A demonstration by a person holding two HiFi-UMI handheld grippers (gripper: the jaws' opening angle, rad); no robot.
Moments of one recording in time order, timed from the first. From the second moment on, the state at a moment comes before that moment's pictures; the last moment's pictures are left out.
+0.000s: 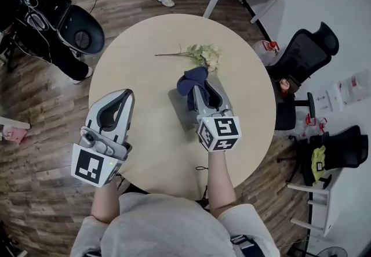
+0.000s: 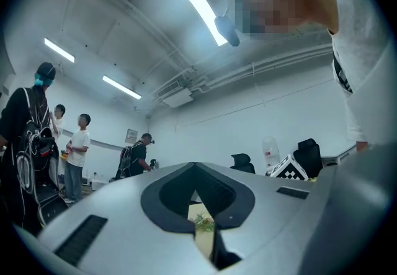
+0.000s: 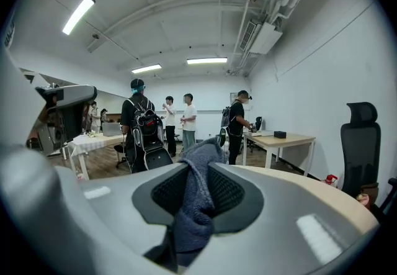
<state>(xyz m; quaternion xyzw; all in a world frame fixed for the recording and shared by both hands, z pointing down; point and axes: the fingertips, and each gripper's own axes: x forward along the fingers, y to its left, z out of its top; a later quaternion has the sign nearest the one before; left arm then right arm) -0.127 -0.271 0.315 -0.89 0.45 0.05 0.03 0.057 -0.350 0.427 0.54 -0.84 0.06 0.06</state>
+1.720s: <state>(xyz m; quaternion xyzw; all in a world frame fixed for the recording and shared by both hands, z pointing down) -0.125 -0.298 0.359 -0.89 0.45 0.03 0.00 0.092 -0.416 0.622 0.50 -0.78 0.12 0.35</state>
